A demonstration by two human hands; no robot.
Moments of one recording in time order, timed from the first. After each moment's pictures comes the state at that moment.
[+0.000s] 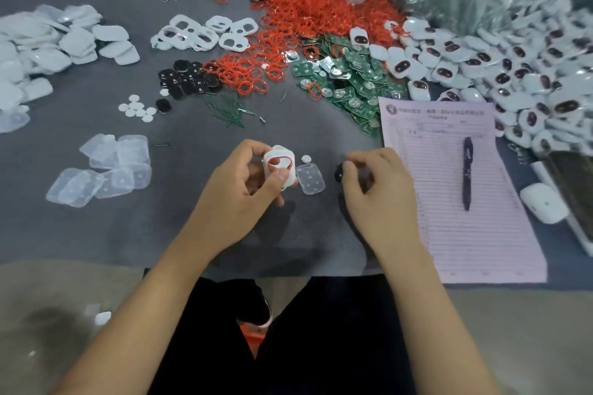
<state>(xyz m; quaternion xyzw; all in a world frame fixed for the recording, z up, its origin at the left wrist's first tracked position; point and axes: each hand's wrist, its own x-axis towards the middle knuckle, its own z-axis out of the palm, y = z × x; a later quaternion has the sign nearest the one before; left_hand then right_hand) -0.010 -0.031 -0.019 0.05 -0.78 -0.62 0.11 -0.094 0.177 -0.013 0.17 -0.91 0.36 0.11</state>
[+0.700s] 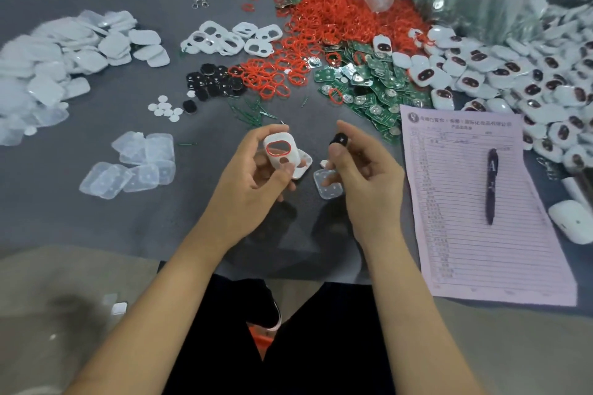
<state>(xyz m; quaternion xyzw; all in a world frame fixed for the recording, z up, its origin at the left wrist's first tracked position) -0.012 -0.033 -0.015 0.06 -0.71 -0.68 0.15 -0.091 0.122 -0.009 0.14 -0.64 0.76 -0.01</state>
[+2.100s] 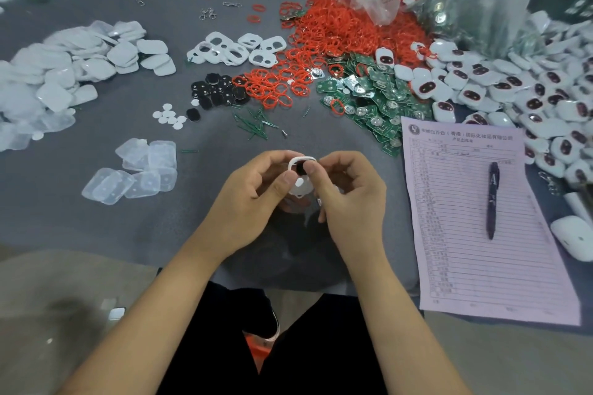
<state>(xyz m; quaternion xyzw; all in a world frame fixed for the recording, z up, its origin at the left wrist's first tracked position) -0.010 -0.037 -0.015 0.02 -0.74 -0.66 0.13 -0.078 0.116 -0.009 0.16 -0.72 0.68 0.00</state>
